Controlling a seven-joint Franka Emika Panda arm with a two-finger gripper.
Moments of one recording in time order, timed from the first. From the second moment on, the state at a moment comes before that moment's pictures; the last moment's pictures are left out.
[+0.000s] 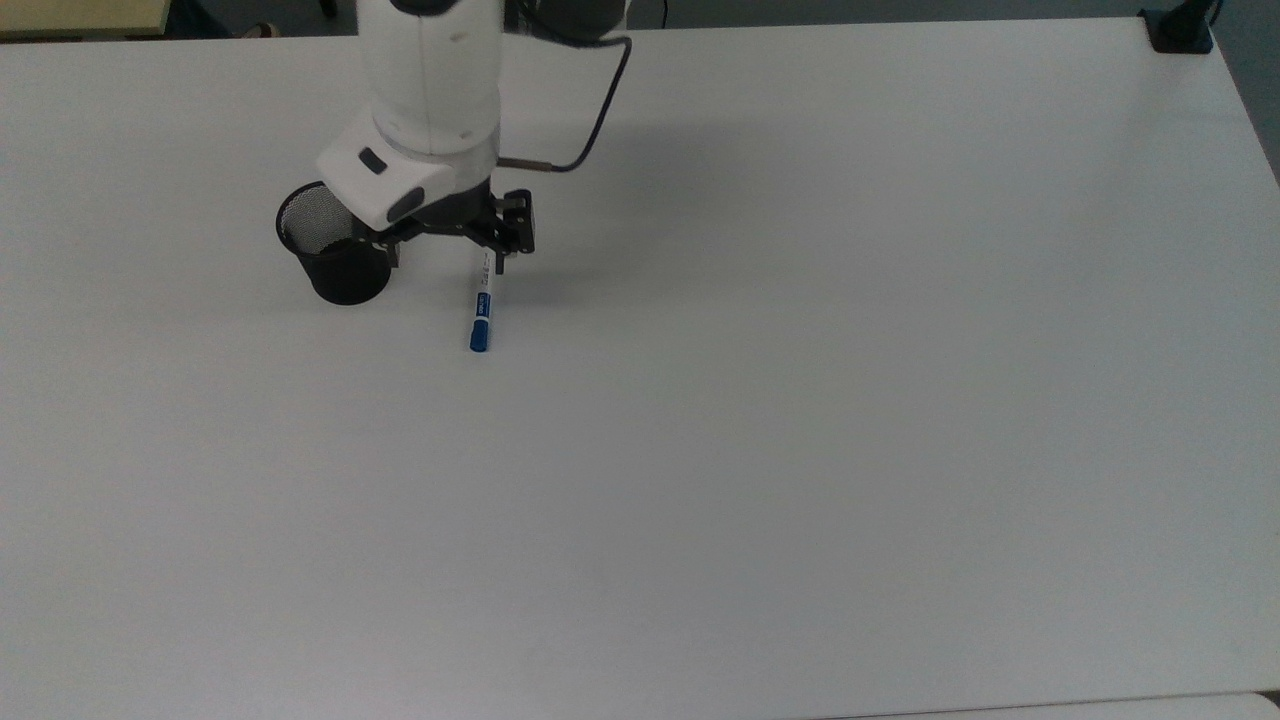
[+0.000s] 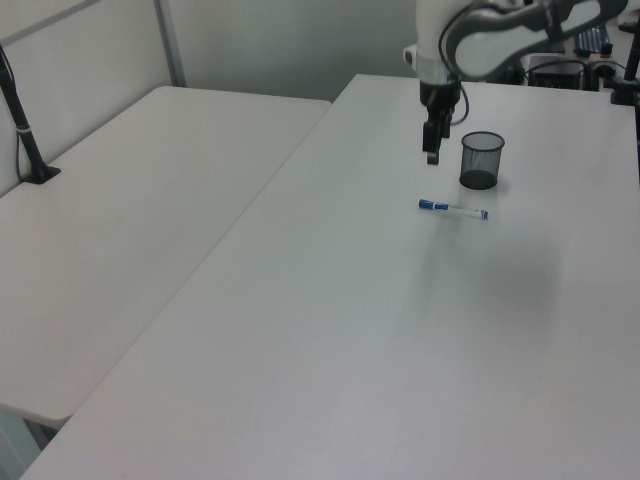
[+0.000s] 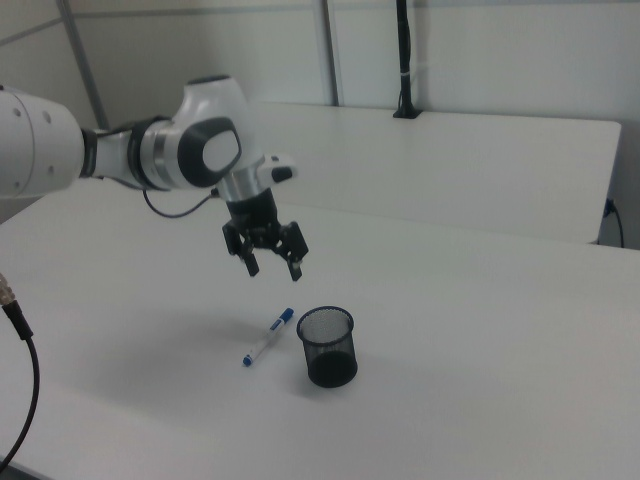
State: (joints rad) arm 0.09 0.28 -0.13 -1.77 -0.15 2.06 0.00
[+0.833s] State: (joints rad) arm 0.11 0.44 -0.13 -1.82 -0.17 2.31 0.30
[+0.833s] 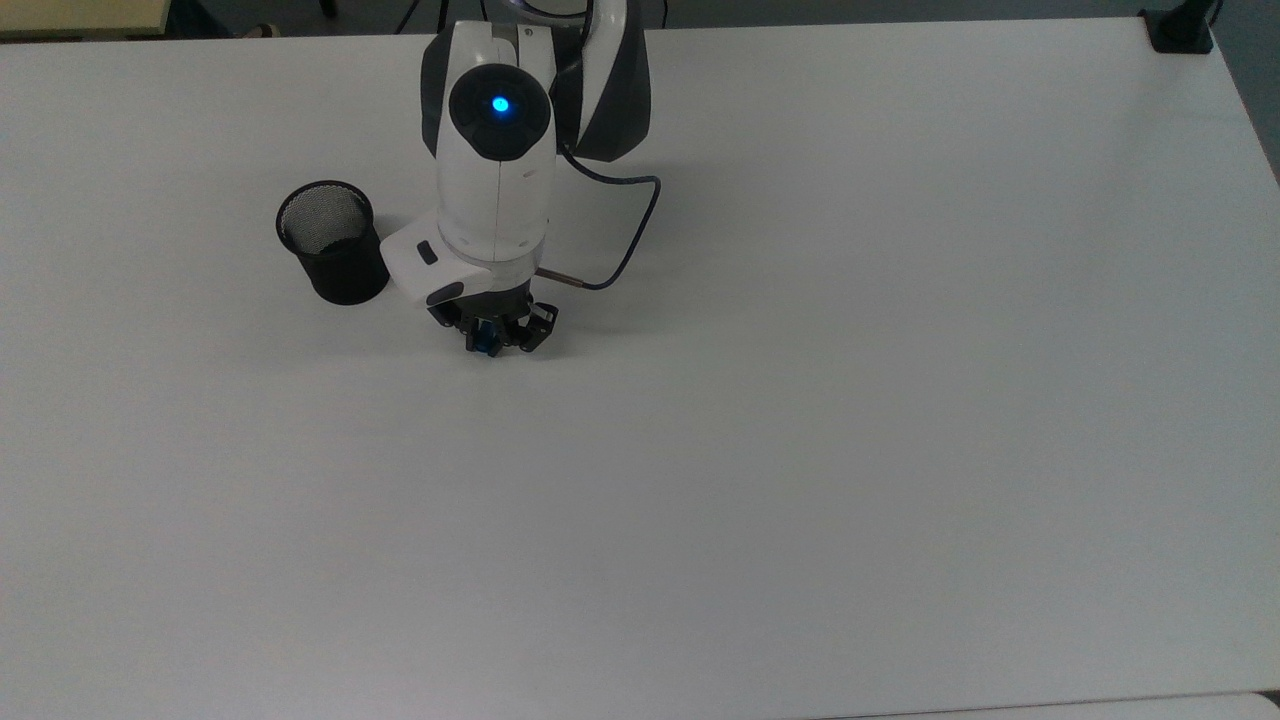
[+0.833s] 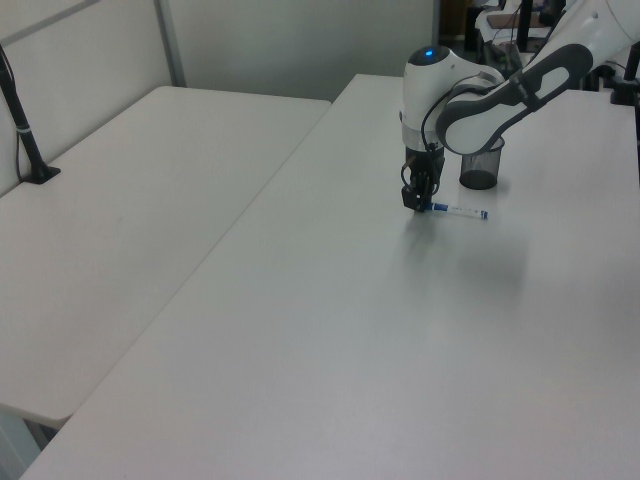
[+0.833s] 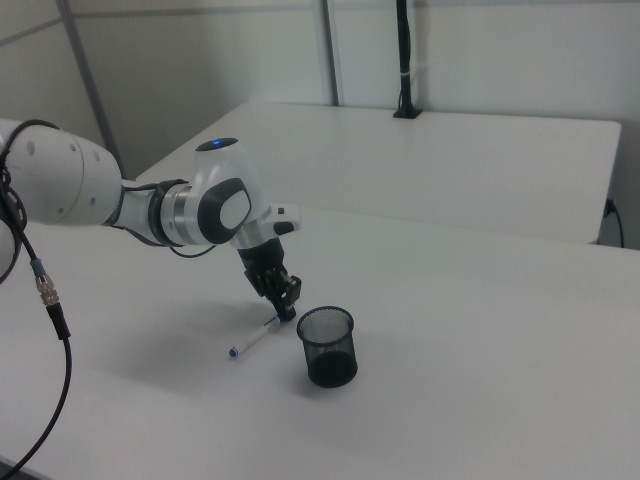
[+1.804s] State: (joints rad) arm -0.13 -0.04 -0.14 -2.04 -0.16 2.49 0.05
